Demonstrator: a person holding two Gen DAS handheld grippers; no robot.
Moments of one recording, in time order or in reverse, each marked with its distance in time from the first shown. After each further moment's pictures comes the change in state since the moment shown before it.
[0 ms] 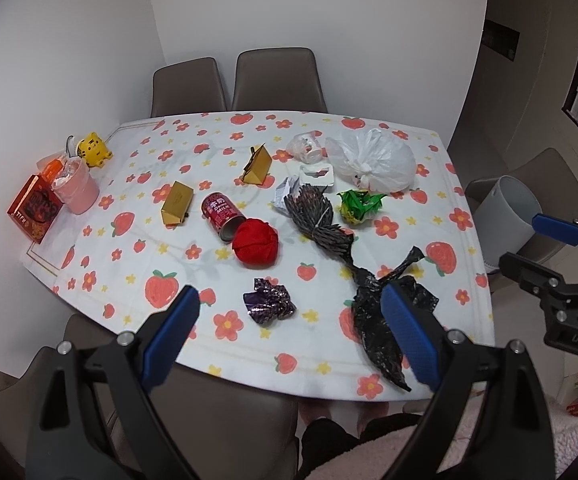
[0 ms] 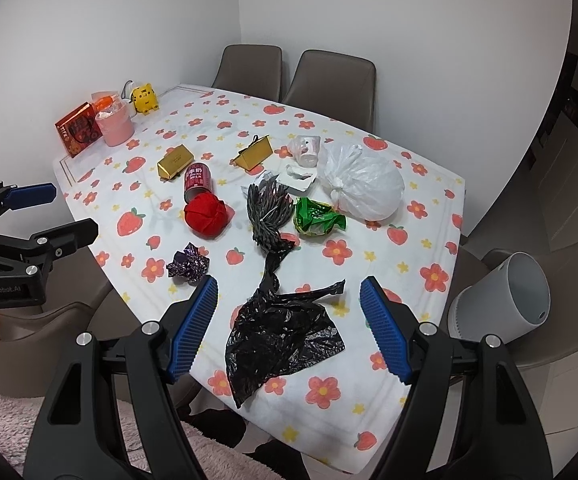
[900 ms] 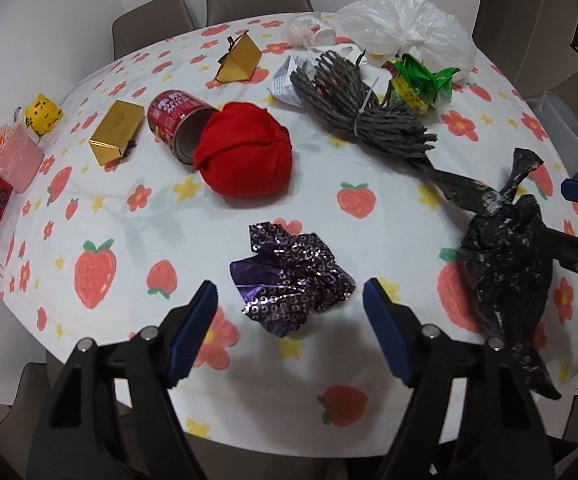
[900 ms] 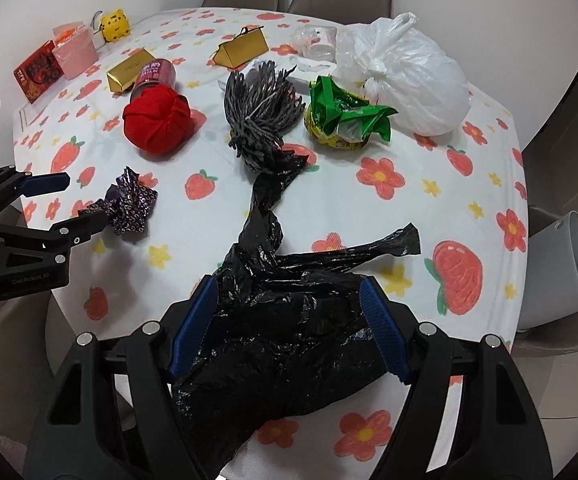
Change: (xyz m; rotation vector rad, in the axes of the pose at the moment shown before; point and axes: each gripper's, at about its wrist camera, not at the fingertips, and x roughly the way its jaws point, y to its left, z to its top) left arm 0.231 0.027 -0.065 0.103 0.185 -0.021; right arm 0.205 0.010 -0.058 0.002 0.207 -0.017
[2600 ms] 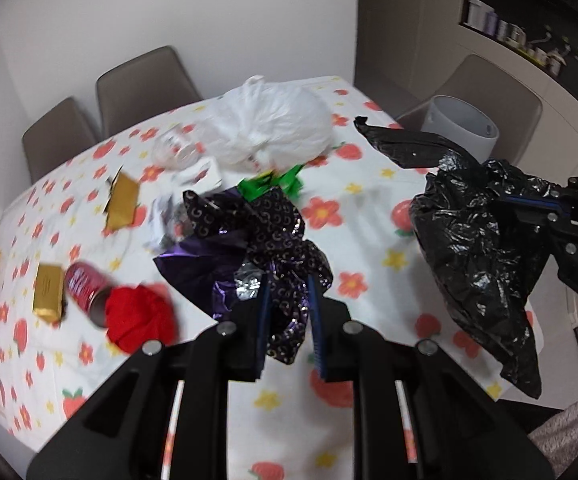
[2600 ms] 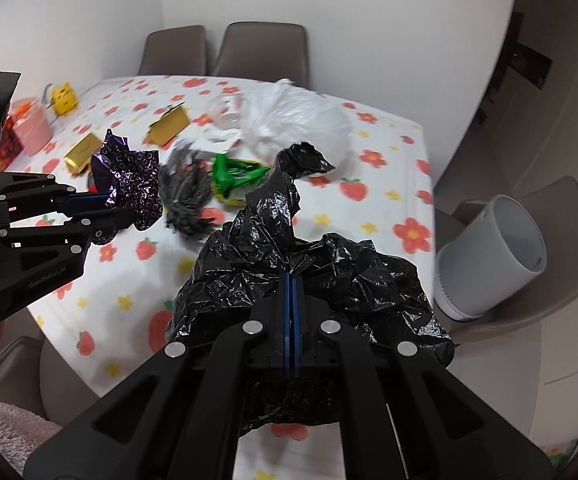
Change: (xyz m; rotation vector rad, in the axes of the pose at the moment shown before) left arm -0.068 -0.100 0.078 0.341 -0.207 -0.230; right arm -0.094 -0.069 -0.010 0.192 -0.169 -0.163
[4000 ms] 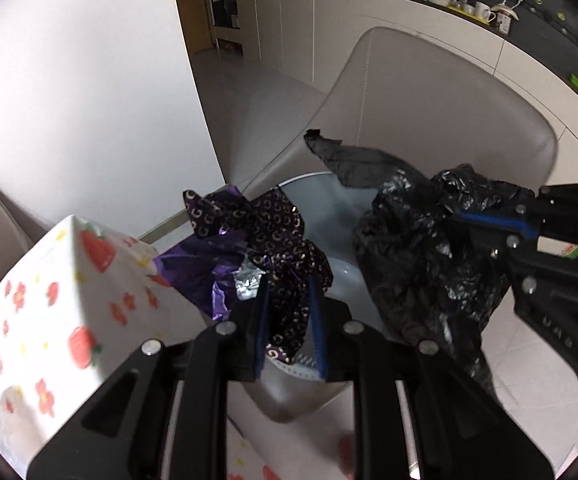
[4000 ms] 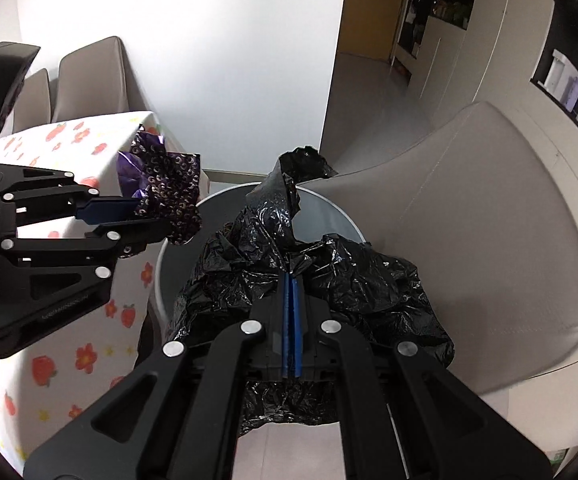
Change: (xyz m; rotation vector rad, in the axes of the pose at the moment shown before) left arm 0.300 -0.383 0.337 0.221 0.024 -0.201; right arm 0.144 -0.516 0.026 0.173 0.026 -0.121
